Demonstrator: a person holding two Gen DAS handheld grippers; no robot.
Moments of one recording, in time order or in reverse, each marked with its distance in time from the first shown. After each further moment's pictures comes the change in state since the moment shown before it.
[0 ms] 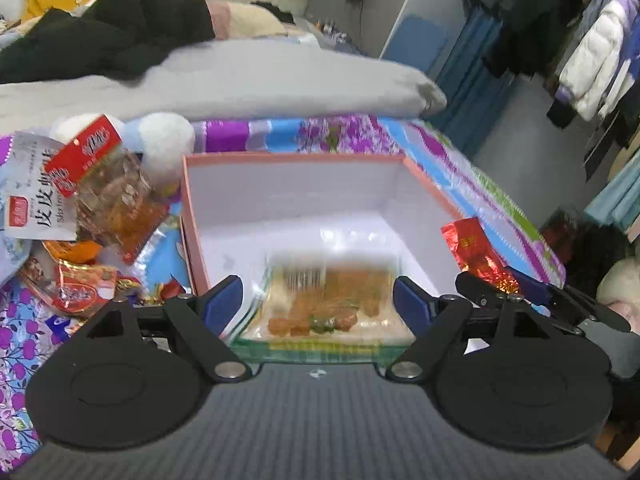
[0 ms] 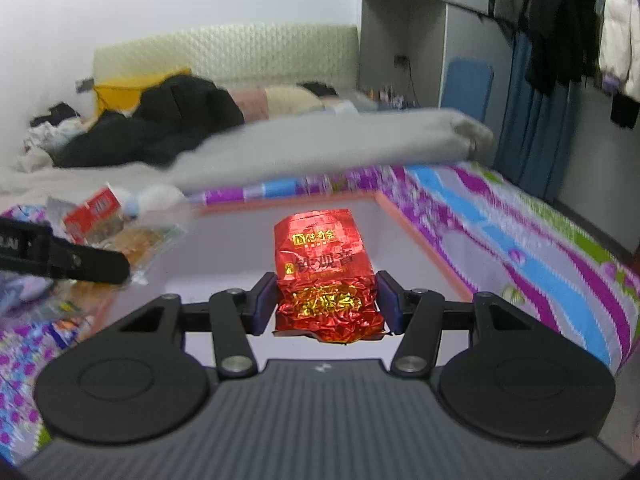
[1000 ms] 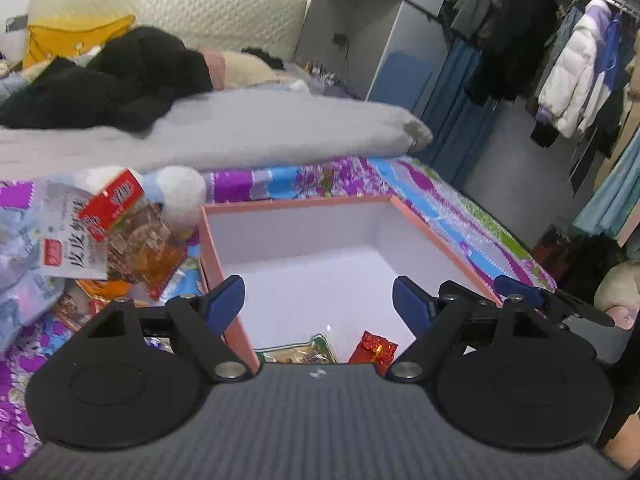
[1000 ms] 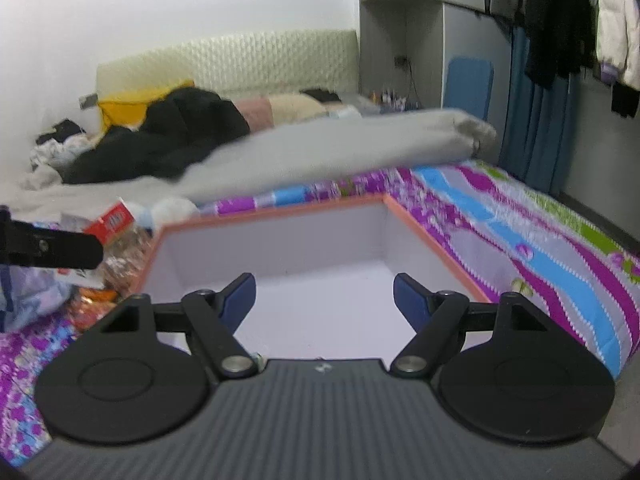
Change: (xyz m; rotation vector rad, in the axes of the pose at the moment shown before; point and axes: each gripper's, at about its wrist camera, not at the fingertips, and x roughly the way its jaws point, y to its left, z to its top) left arm -0.081 0.009 -0.002 0.057 -0.153 -0.017; right arm -0.038 0.016 0.010 0.032 -0.079 0.040
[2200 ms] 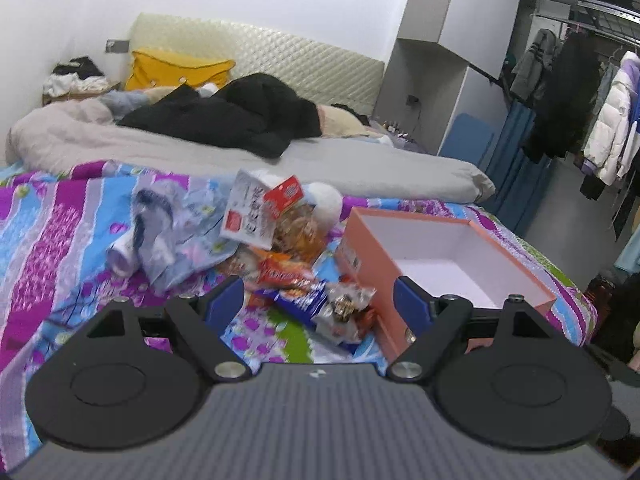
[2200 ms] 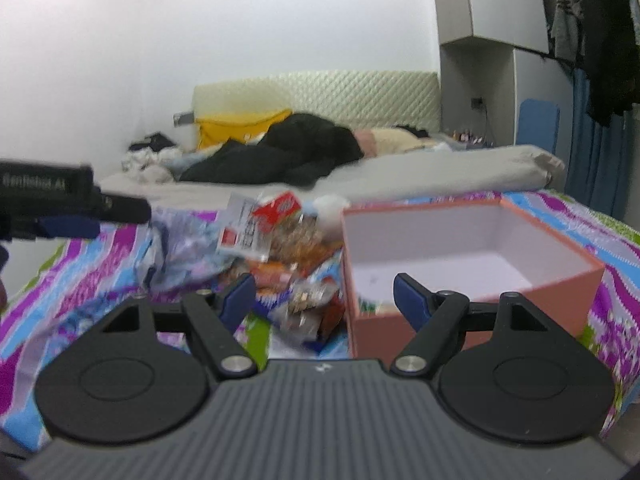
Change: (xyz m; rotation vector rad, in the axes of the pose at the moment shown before) left arm -0.194 0.103 -0.124 -0.089 -0.174 0.196; right arm -0.122 0.134 -0.093 -0.067 -0.080 0.203
